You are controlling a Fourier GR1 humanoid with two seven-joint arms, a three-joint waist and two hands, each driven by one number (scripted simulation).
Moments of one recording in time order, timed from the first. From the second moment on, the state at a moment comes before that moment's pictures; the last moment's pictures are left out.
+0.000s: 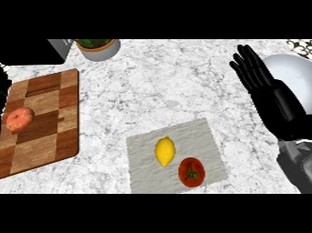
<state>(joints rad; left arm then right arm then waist) -0.07 0.63 -0.10 -1.59 0.18 0.32 -0.19 -0.36 -0.49 0.32 -1.67 -0.46 -0.14 -0.03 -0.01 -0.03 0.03</state>
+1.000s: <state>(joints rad) -0.04 0.54 -0.11 -1.52 0.27 0.34 0.01 -0.11 -0.61 0.69 -1.79 0.50 -0.65 0.55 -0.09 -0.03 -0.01</state>
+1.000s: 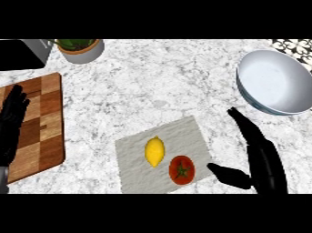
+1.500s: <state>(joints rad) -0.09 0.53 -0.11 -1.54 0.27 0.30 0.05 -0.17 -0.44 0.76 -2.04 0.95 -0.37 1.06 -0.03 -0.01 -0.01</state>
